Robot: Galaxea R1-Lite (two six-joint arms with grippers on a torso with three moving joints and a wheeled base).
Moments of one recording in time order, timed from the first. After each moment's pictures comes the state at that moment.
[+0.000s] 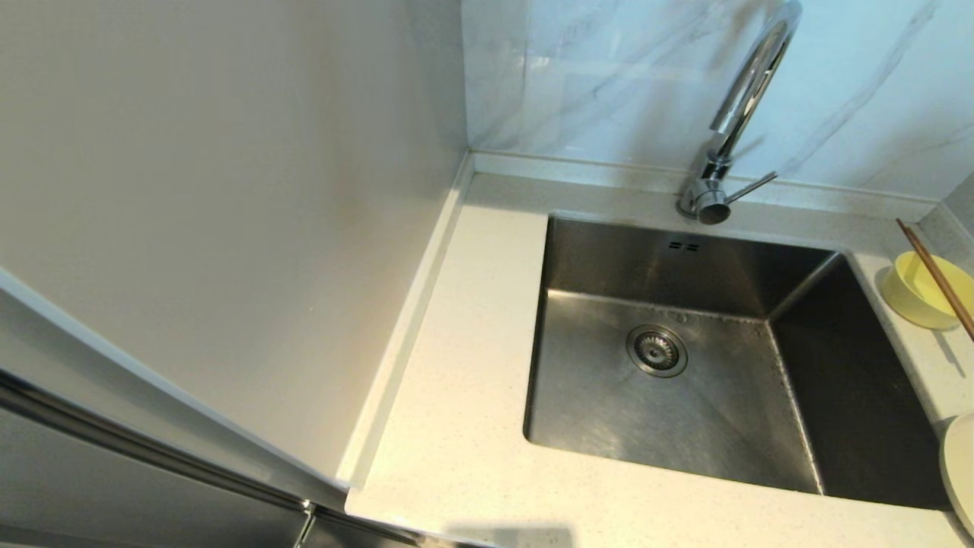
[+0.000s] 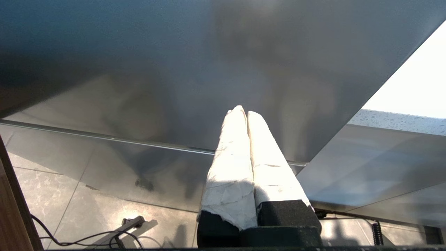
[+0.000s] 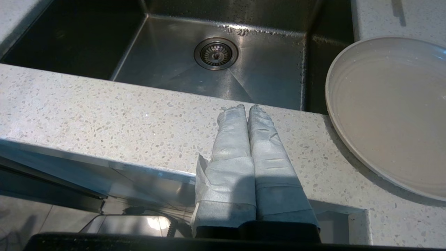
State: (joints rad) left arm 0.00 0.00 0.00 0.00 0.00 0.00; right arm 0.01 0.00 0.00 0.02 -0.03 0.07
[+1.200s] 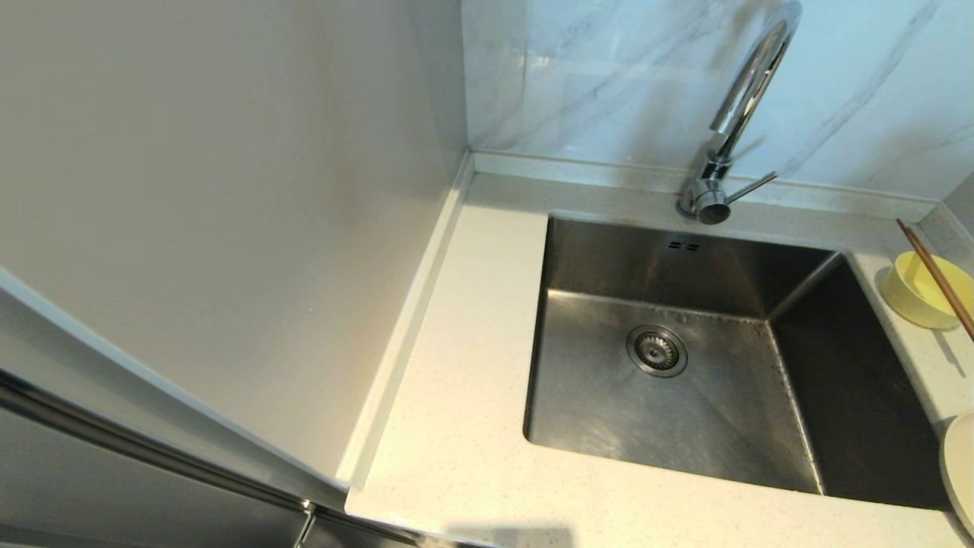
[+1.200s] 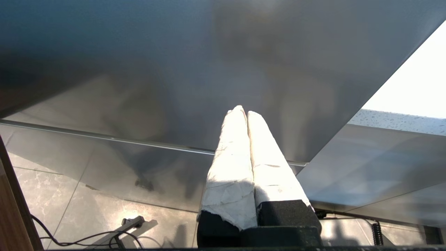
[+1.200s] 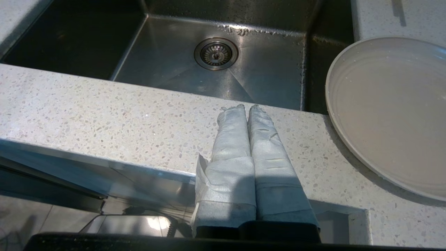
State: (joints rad) left arm 0.00 0.00 0.00 0.00 0.00 0.00; right arm 0.01 0.00 0.00 0.02 -0.03 0.07
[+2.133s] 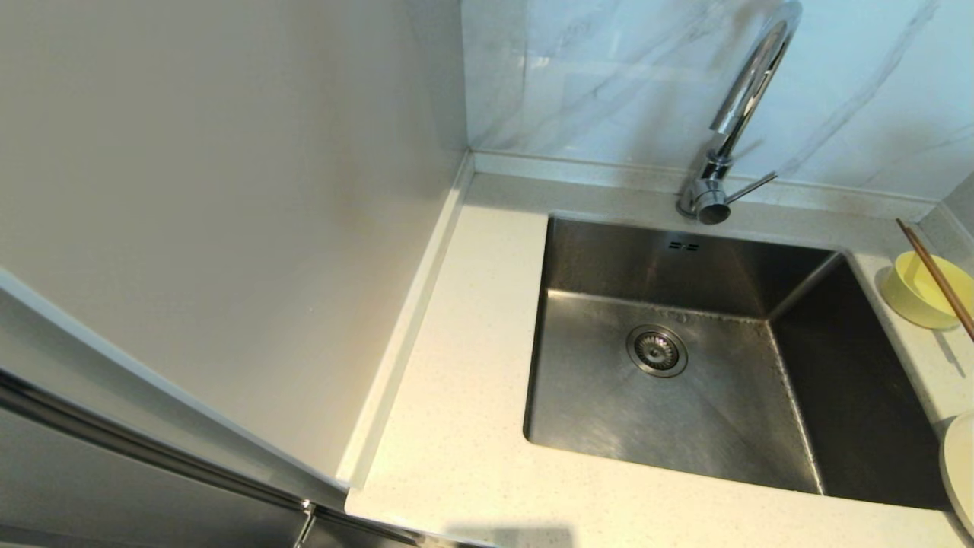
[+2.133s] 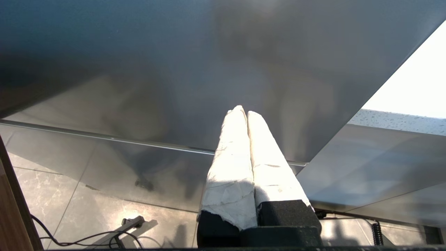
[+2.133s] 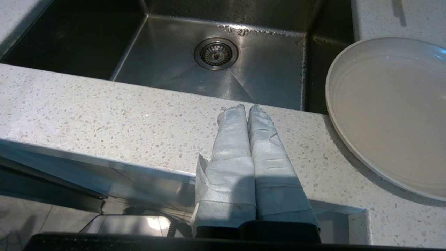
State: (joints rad) left arm 0.00 0.00 0.00 0.00 0.00 0.00; right arm 0.01 0.00 0.00 0.02 -0.03 0.07
